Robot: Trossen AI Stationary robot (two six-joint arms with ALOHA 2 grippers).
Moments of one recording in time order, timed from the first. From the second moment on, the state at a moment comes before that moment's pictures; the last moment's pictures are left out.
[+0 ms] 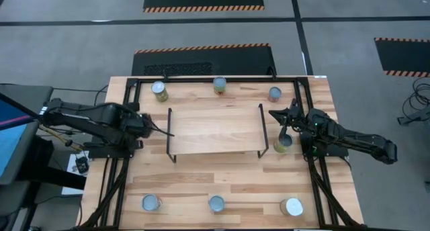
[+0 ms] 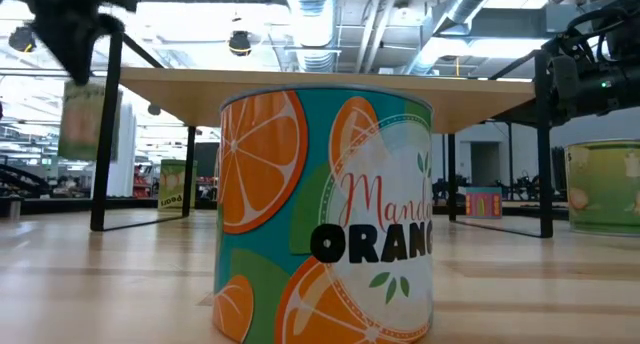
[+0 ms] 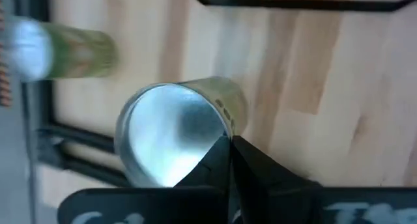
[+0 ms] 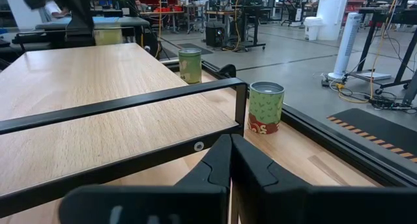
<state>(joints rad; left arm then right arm) -0.15 0.96 1.03 -1.54 -0.33 -0.30 -0.36 0.12 0.01 0.03 0.10 0.03</state>
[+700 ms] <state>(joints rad) 0.06 1.27 1.72 -1.43 -0.45 0.13 -0.36 0.12 0.01 0.03 0.10 0.03</state>
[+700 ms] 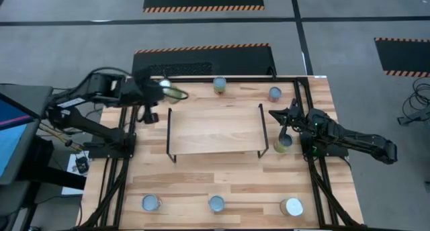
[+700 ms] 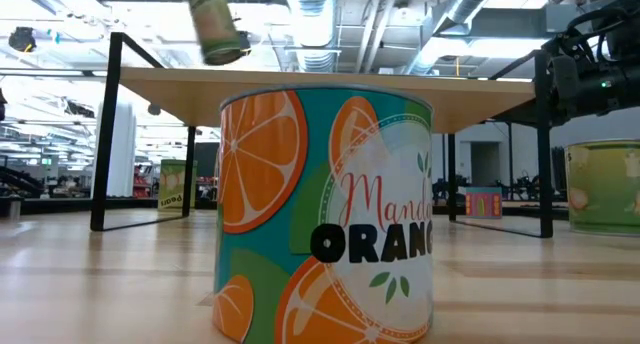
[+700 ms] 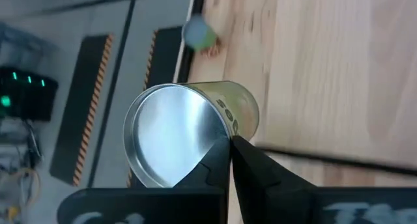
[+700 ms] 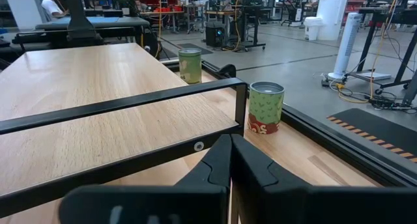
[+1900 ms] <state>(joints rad) 0.06 1.62 1.84 -1.51 -0.24 0.03 -0.36 0.12 0.01 0.03 0.10 0.03</state>
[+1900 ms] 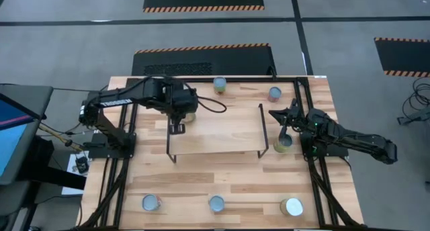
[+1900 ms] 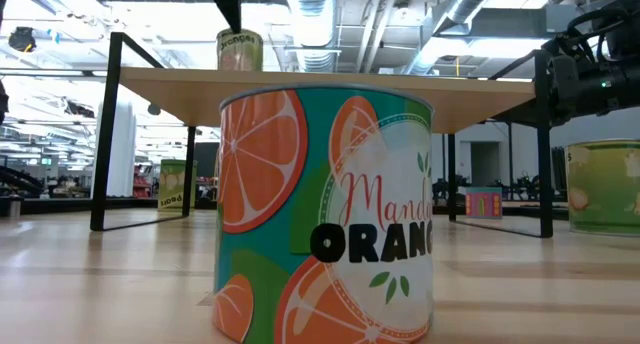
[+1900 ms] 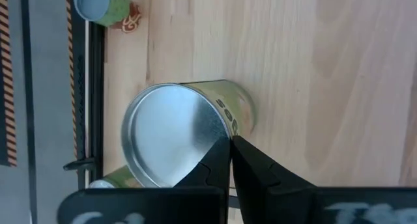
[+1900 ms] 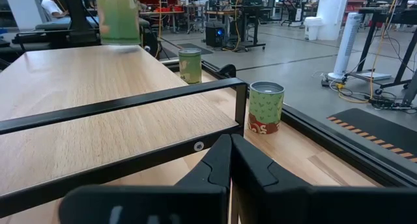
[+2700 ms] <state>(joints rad) 0.06 1.61 1.77 -1.49 -0.25 0.00 -0.36 0.12 0.00 0.03 0.10 0.03</state>
